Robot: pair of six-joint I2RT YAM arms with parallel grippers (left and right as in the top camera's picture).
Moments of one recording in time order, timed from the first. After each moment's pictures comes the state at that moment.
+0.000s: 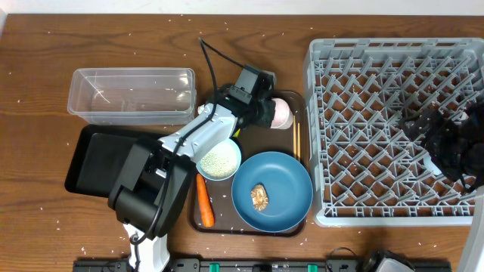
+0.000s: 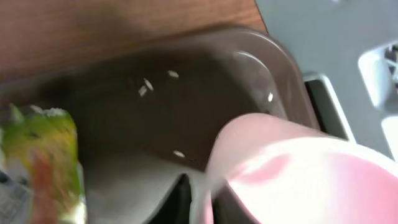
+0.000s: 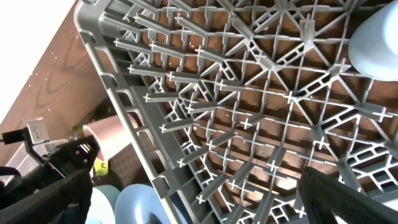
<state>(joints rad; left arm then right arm) -0.53 1.97 1.30 -0.32 0.20 -0.27 -0.47 1.18 1.25 -1.16 -0.41 0.33</state>
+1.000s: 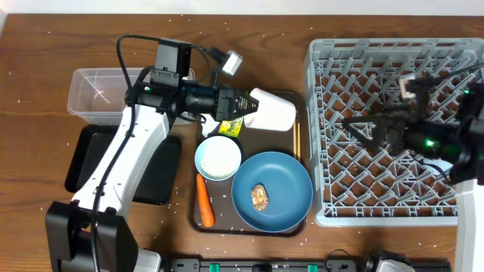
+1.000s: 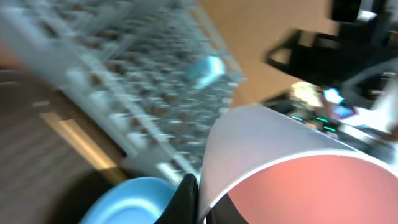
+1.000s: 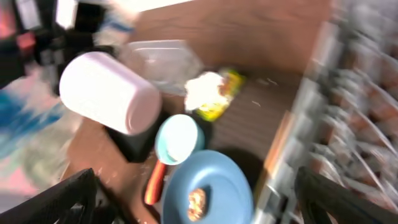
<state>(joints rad) -0.23 1.61 1.30 -0.59 1.24 -0.08 -0.21 1.18 1.25 -1.02 -1.00 -0.15</state>
